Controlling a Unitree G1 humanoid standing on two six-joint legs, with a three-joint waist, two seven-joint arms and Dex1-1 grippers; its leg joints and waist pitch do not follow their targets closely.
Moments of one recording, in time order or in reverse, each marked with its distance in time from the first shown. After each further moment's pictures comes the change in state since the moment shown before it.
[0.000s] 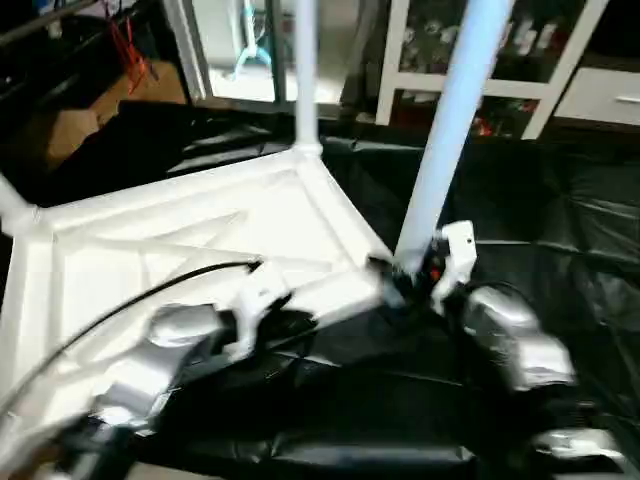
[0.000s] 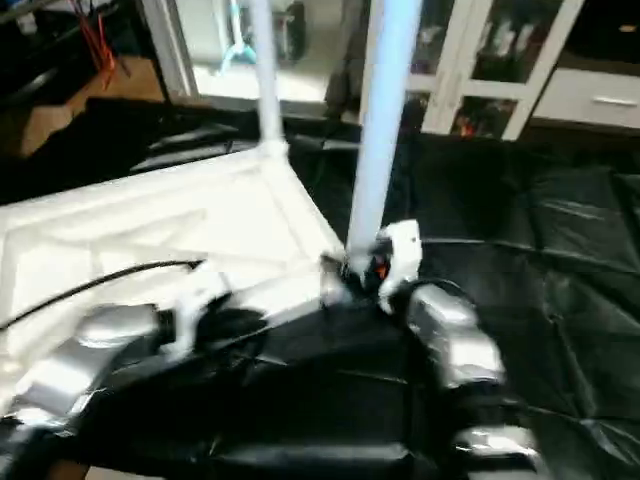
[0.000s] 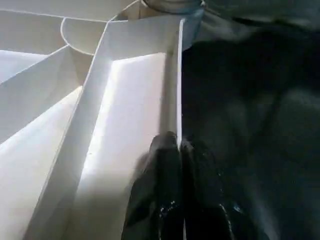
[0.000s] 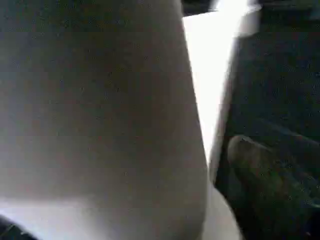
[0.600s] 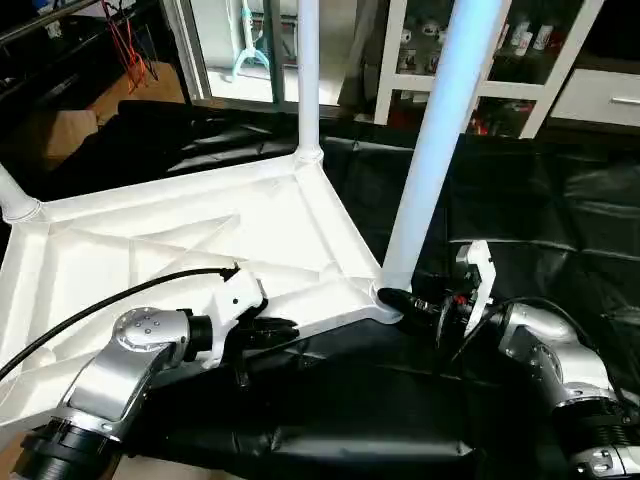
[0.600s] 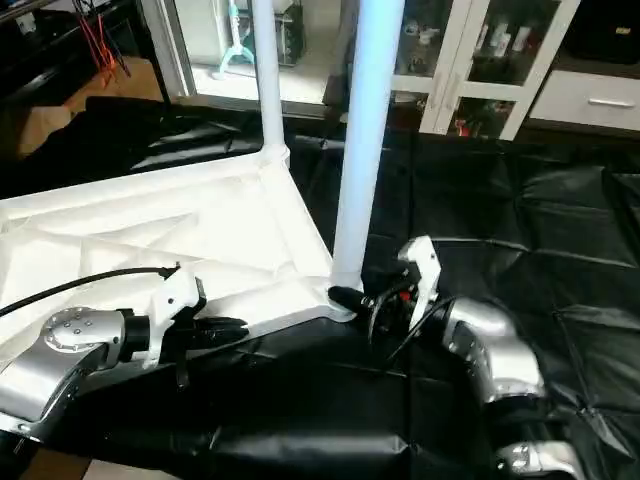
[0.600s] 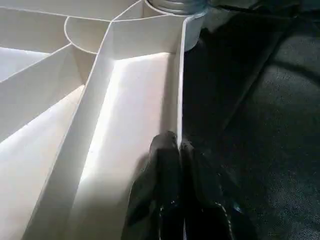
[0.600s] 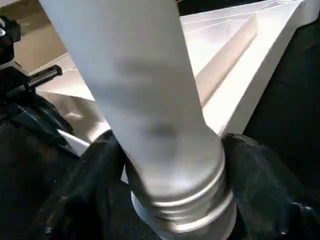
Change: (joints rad) left arm 0.010 0.053 0.033 0.038 -0.035 -0.052 -0.049; right arm 0.066 -0.043 -0.027 -0.022 0.089 0.035 0.209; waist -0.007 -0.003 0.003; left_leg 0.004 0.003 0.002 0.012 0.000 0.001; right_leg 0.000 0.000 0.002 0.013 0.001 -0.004
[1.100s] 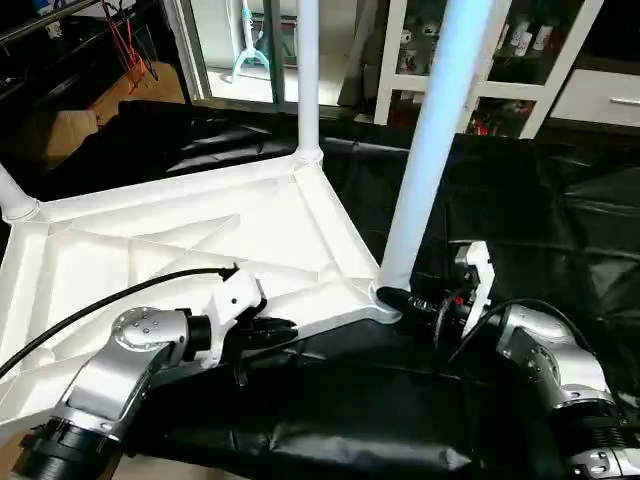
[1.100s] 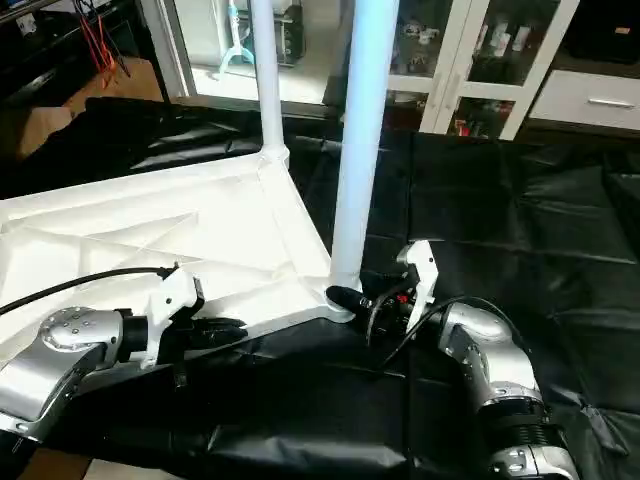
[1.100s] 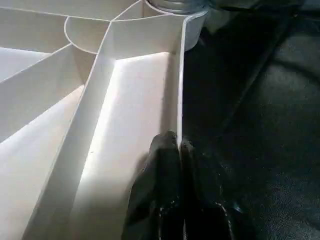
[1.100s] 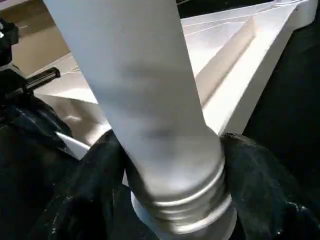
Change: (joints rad) left arm -0.007 -0.008 -0.011 0.001 0.018 0.000 0.012; right arm 0.003 0.028 -0.010 0.002 -0.012 -0.019 -0.031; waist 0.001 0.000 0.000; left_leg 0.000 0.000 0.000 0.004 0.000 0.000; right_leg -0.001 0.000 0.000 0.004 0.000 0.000
